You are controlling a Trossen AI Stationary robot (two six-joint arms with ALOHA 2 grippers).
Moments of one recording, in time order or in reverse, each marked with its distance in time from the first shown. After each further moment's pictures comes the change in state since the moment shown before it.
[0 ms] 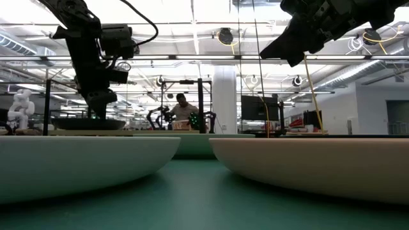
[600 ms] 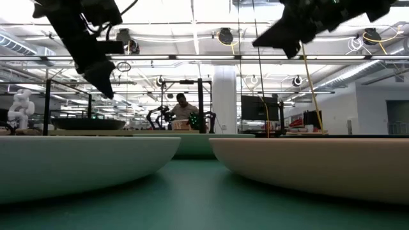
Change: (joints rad) left arm -0.152 -0.217 0.003 0.022 0.022 0.018; right arm 0.001 -0.001 0.061 -0.002 0.062 0.027
